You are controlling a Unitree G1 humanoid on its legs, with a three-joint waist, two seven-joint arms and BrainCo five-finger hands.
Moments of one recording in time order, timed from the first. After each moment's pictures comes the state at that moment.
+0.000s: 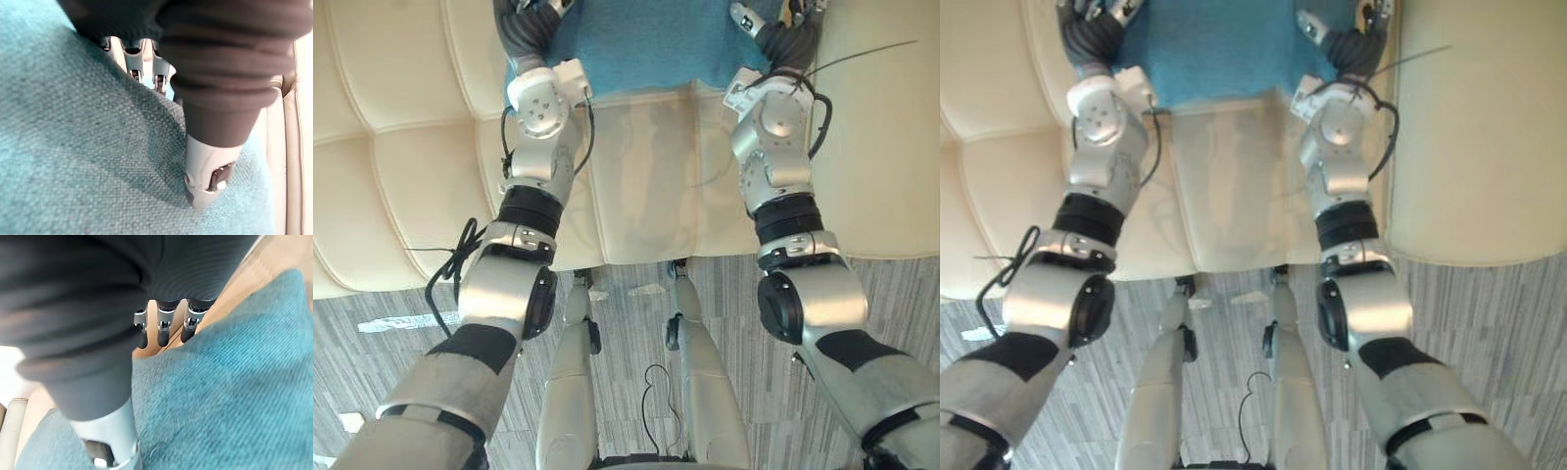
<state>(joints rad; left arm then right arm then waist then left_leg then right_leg) -1.26 0.21 0.02 0.77 -0.35 -0.24 0.48 -1.23 -0.20 -0.11 0.69 0.22 -0.14 -0.48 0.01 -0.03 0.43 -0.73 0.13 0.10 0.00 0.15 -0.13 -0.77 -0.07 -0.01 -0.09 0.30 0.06</state>
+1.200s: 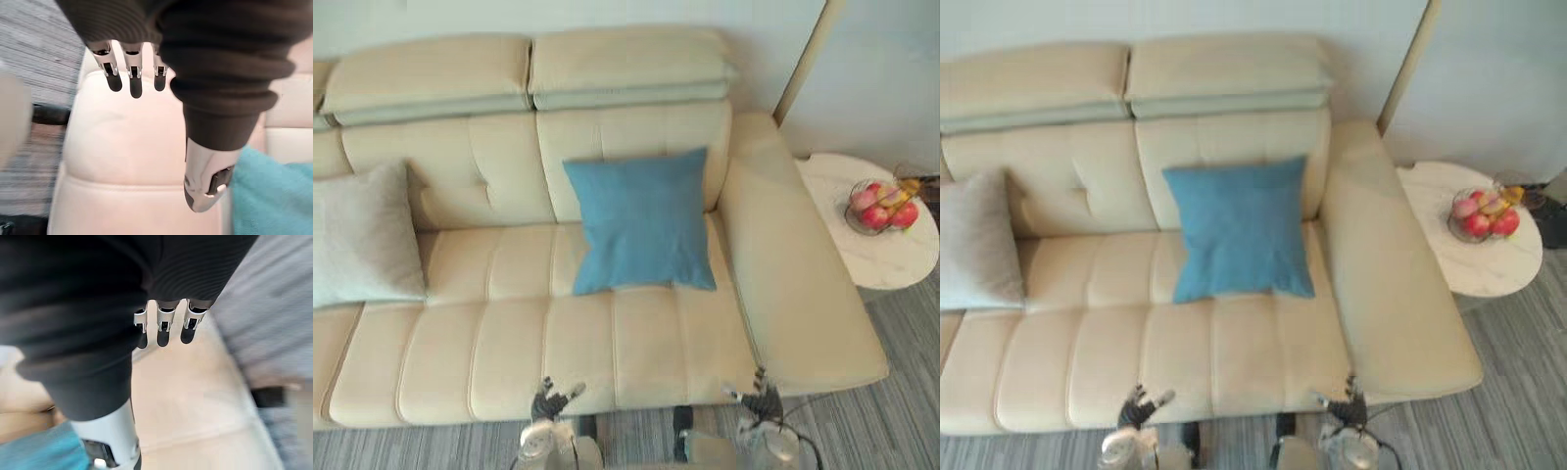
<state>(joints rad) 0.10 -0.02 0.18 0.91 -0.06 -0.14 0.13 0.18 0.00 -0.24 0.78 0.07 -0.15 -0.14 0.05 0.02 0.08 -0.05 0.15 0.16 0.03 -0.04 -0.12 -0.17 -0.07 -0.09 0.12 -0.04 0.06</state>
